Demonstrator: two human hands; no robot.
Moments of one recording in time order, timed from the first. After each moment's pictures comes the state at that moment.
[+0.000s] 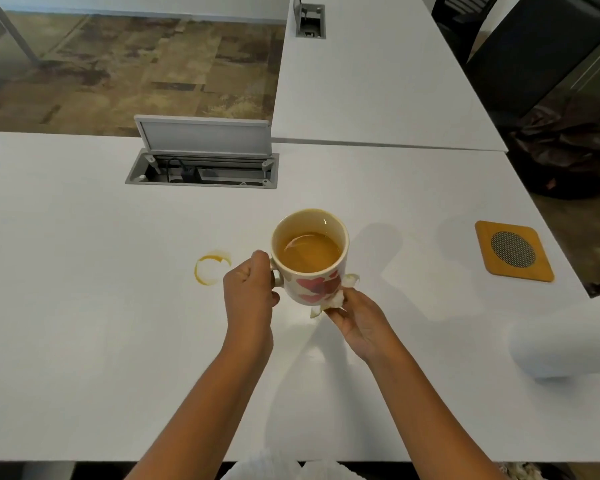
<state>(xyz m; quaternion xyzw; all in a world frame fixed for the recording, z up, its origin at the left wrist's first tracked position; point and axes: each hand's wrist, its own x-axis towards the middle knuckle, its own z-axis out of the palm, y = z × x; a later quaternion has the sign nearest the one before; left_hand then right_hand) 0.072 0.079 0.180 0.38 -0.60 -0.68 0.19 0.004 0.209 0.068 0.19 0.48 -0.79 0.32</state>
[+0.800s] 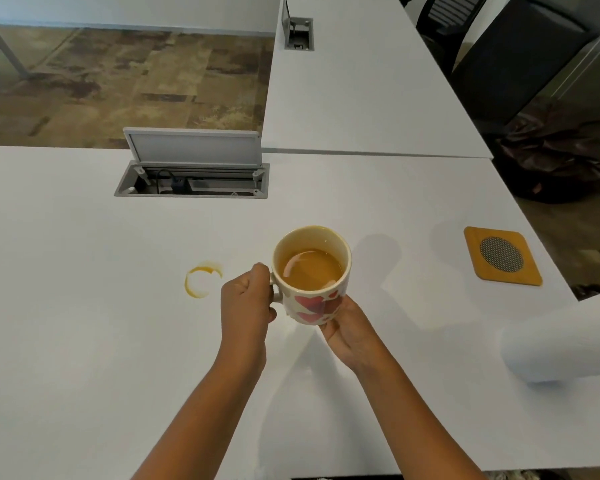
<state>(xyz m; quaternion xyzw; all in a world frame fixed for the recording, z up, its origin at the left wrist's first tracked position) 0.069 0.082 0.177 0.35 -0.61 -0.69 0.16 0.006 0.199 0.083 0.01 0.47 -0.82 0.33</state>
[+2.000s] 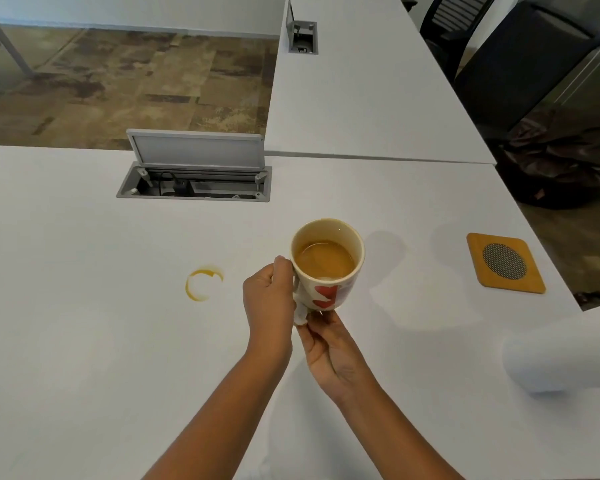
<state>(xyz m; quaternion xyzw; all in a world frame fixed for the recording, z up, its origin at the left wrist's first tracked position) 0.044 0.099 0.168 0.35 -0.63 -0.67 0.19 0.041 0.184 0.095 0.13 0.24 -0.90 0.35</state>
